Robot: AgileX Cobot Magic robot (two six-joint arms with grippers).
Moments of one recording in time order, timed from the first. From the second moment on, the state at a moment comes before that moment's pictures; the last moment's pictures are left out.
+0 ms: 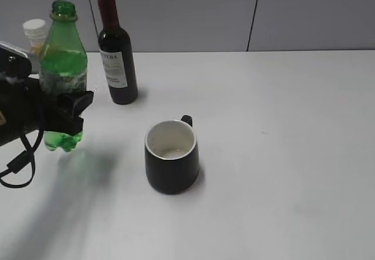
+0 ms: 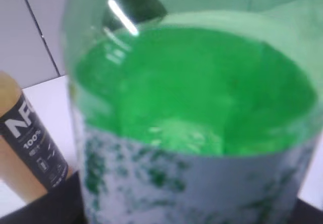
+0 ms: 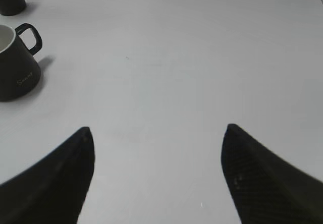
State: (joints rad) left arm -0.30 1.63 -0.45 0.05 -0.77 0.09; right arm 0.04 0.00 -0.42 0.19 0.95 -0.17
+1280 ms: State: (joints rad) left arm -0.53 1.62 -0.43 -0.65 -0.78 1.34; right arm 0.04 0.00 -0.42 0.19 0.95 -0.17
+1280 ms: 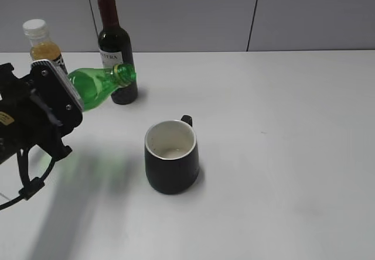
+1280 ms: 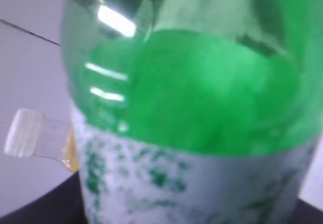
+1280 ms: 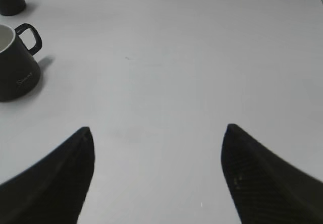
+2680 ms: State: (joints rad) left arm -0.65 1.72 -0.46 -0.80 -0.97 1.84; right arm 0.04 0.00 -0.42 0.19 0.95 -0.17
